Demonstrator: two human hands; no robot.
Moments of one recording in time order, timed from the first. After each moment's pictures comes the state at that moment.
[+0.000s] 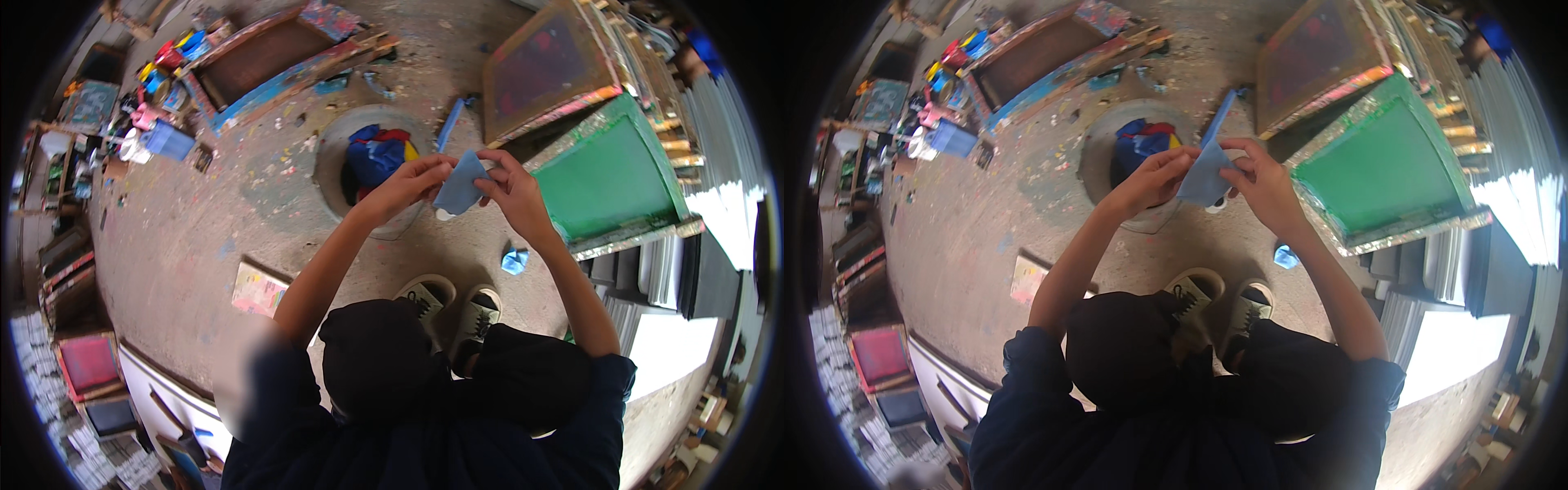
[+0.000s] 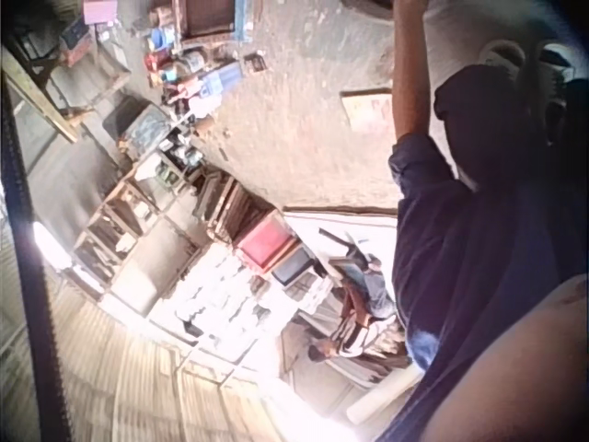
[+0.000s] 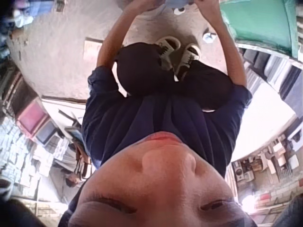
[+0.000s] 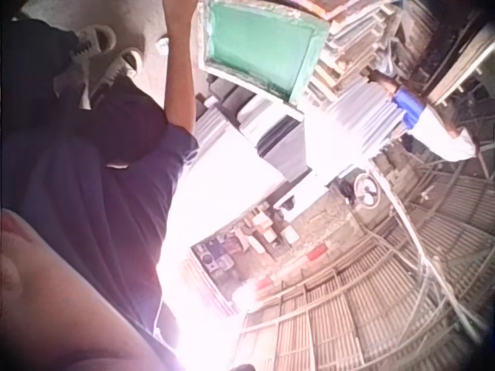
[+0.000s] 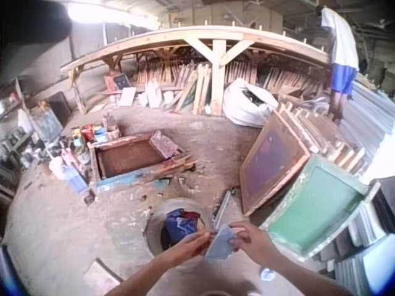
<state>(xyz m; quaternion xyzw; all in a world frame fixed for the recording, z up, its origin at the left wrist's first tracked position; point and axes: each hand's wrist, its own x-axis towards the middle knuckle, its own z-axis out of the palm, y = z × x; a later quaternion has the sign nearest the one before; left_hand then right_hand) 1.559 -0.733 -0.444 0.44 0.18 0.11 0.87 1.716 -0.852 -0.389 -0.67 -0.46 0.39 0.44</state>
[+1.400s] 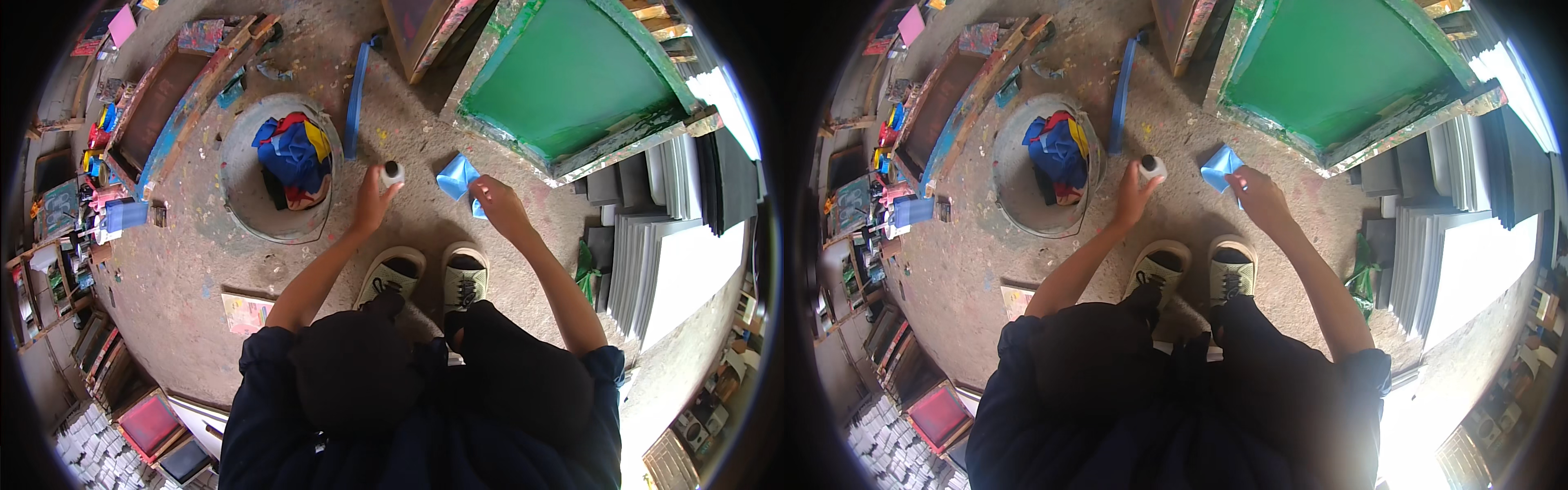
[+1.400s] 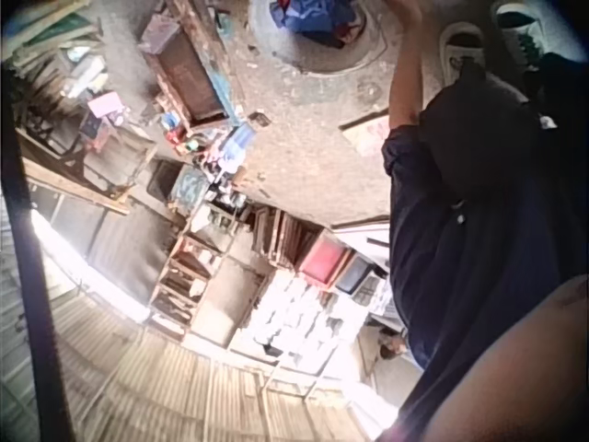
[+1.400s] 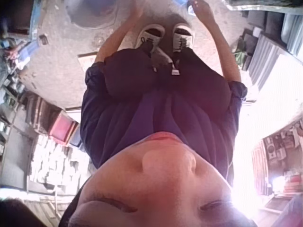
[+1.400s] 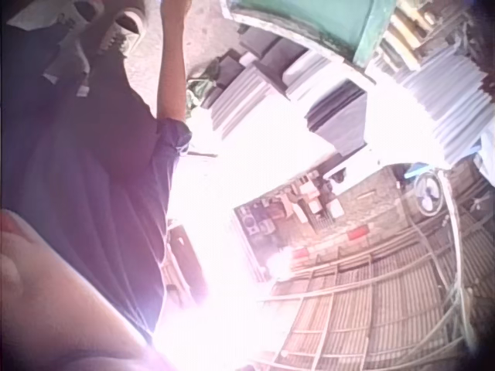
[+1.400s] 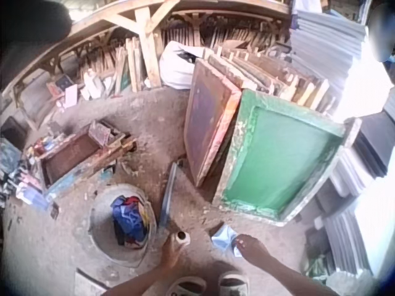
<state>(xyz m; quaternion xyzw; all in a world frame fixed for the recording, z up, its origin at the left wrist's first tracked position) 1.610 -0.819 -0.646 0.82 0.31 0.17 0.44 1.784 -1.001 -0.560 -0.85 -0.33 0.30 0.28</state>
